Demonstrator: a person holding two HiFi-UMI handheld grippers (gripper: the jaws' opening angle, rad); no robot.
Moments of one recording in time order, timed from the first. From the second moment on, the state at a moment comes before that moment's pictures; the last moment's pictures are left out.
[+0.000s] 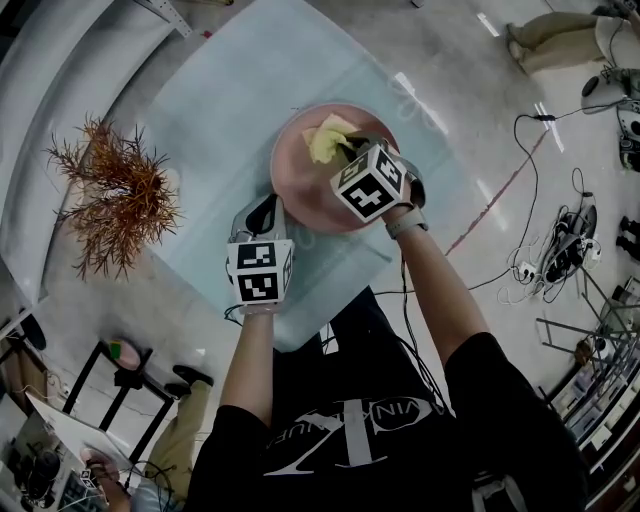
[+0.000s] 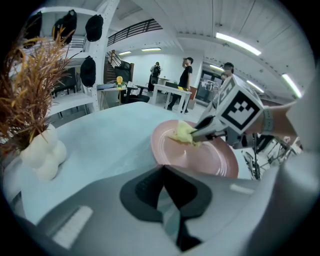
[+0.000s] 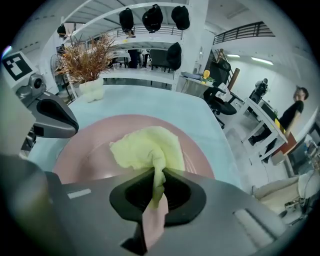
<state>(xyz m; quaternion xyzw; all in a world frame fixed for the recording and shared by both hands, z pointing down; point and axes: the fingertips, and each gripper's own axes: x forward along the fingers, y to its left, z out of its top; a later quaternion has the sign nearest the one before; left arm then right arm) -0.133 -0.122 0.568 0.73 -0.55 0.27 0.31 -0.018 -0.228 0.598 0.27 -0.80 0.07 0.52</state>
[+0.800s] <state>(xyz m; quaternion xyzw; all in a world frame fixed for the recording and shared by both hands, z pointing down) -0.133 -0.121 0.568 0.73 -0.54 0.28 0.31 -0.009 -0.183 0.599 0.29 -0.79 0.08 0.54</state>
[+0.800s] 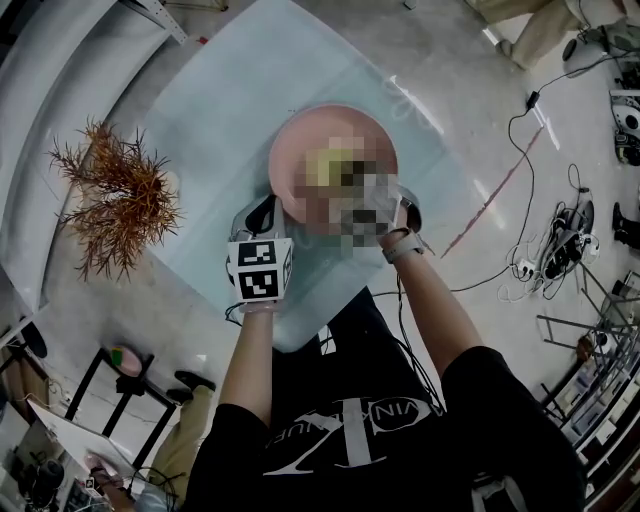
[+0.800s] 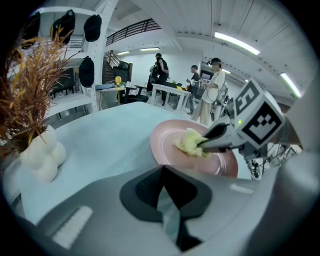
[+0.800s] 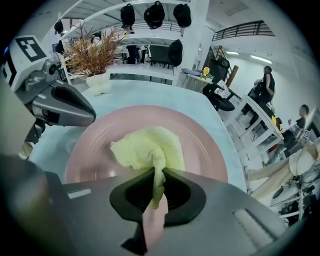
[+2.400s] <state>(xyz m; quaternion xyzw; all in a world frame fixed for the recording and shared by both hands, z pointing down) -0.123 -0.096 0.494 0.80 -0.49 0.18 0.29 -0.009 -0.115 0.502 0.28 -0.86 0.34 0.25</state>
